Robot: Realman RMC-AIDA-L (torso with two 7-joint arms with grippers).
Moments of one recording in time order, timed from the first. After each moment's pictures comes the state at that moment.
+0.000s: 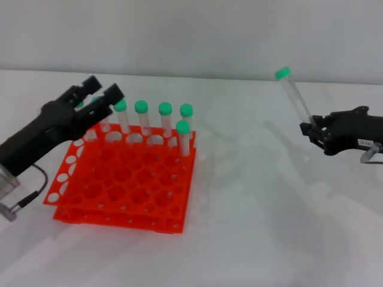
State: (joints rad) left arm -0.38 -2.06 0.81 0.46 -1.89 -1.55 1.85; right arm 0.25 2.01 -1.52 -1.46 1.05 0.85 -0.90
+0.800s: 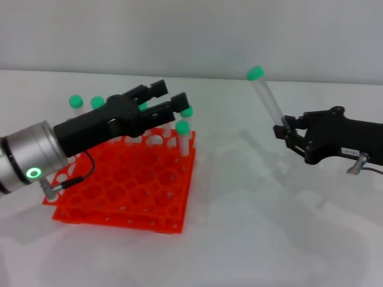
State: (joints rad) left arm -0.53 -2.07 0.83 0.50 -1.67 -1.52 1.71; right arm 0.24 2.00 -1.52 -1.35 1.45 0.89 -1.35
